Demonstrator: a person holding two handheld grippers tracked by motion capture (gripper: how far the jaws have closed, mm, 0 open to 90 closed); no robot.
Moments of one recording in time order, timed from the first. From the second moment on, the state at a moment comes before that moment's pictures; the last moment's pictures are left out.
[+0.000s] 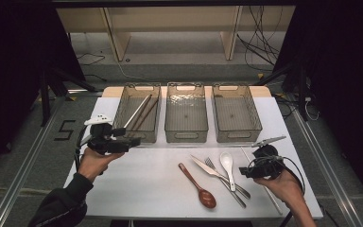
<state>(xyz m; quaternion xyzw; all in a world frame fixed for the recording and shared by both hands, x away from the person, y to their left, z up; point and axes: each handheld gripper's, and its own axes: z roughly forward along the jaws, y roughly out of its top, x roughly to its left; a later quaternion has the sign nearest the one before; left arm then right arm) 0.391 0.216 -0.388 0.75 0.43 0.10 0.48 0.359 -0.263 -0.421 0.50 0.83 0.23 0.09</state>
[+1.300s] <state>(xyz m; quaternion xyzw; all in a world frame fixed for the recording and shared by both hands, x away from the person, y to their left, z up) 0.356 0.212 -0.397 0.77 0.41 0.10 0.49 0.381 -0.280 -0.449 0.52 0.85 0.06 0.04</state>
